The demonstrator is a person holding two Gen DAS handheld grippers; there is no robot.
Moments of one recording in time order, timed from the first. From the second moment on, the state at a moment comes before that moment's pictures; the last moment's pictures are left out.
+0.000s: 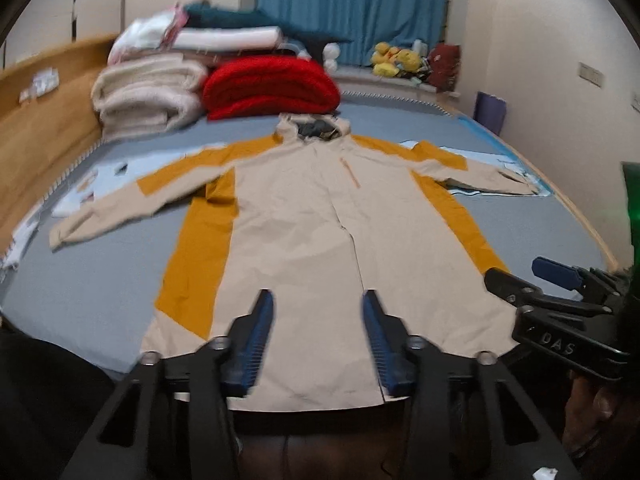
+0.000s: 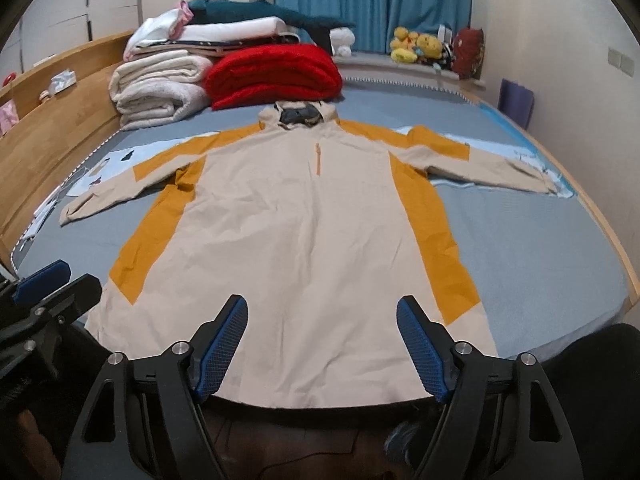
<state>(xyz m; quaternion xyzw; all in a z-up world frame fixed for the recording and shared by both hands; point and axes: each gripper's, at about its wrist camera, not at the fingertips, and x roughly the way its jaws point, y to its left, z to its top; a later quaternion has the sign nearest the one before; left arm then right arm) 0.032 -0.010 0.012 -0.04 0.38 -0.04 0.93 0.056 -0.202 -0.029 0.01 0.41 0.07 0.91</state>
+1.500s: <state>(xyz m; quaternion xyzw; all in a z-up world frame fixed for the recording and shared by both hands) 0.276 0.480 -0.134 -0.28 0.41 0.32 0.81 0.435 -0.196 -0.030 0.02 0.38 0.09 0.92</state>
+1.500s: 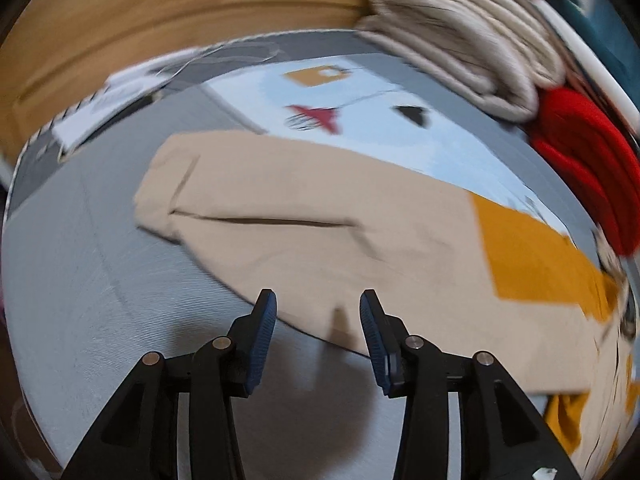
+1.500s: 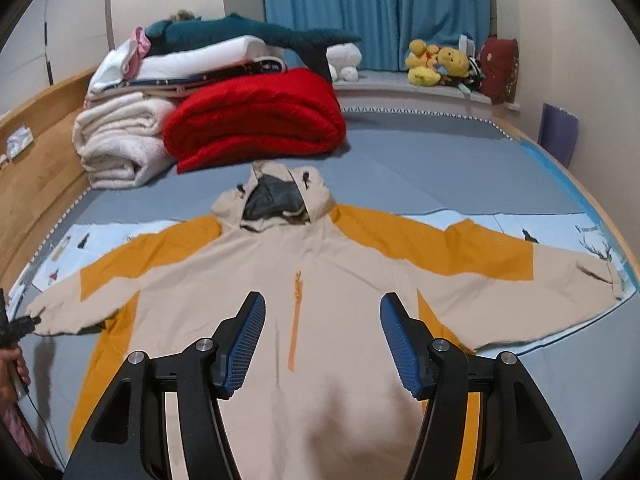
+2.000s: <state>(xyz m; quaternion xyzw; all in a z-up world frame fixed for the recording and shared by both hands) 0.263 0.534 -0.151 -0.36 0.36 0.38 0.77 0.447 -0.160 -0.063 -0.01 0.42 0.12 0.90</state>
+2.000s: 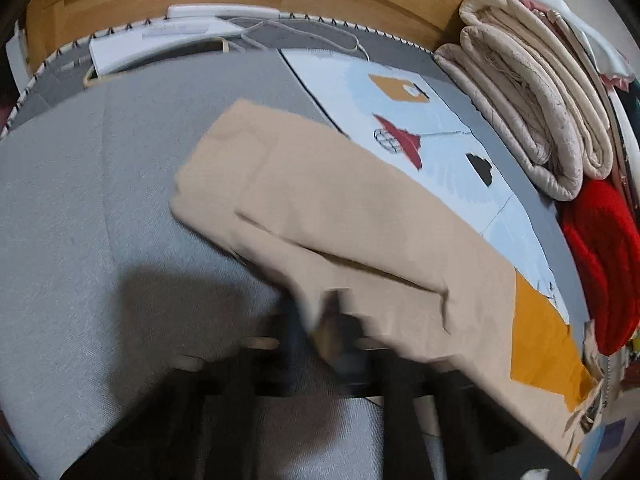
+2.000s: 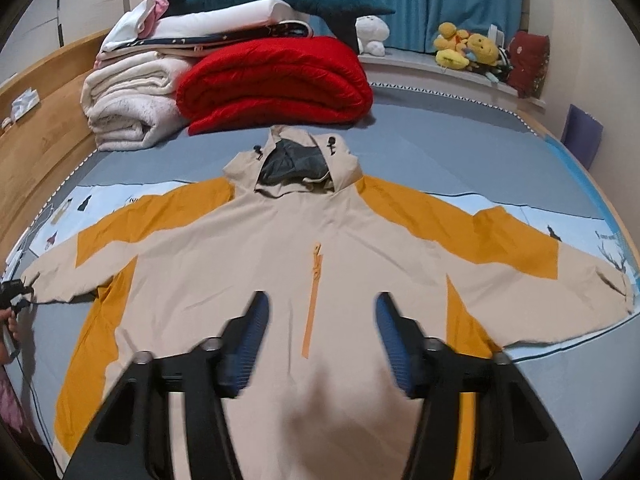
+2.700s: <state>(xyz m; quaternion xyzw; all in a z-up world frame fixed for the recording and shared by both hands) 0.404 0.130 0.011 -0.19 0.31 0.00 0.93 0.397 -0.188 -0.037 0.05 0.42 0.10 0.90</state>
